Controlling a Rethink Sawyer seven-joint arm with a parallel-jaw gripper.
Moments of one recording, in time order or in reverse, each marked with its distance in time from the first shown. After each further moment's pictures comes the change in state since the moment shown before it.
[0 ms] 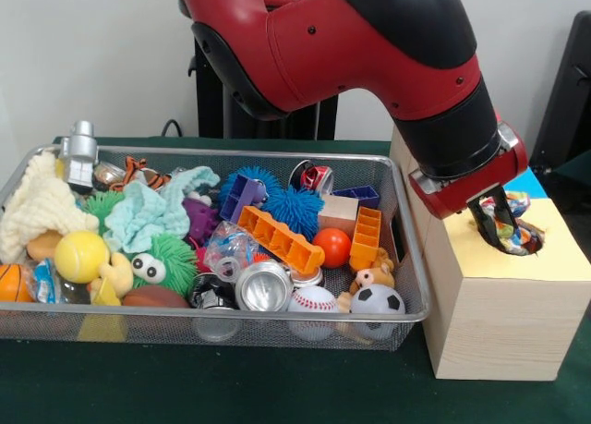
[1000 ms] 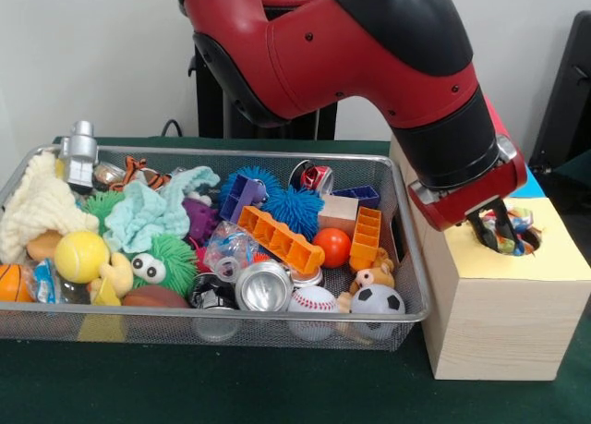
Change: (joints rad) arm -0.009 0.019 0.012 0.013 0.000 -0.093 0.000
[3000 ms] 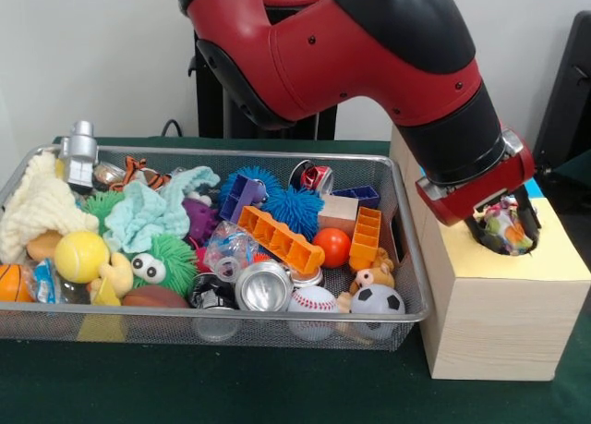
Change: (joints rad) arm -0.024 -0.001 0.040 0.028 0.000 0.001 0.000
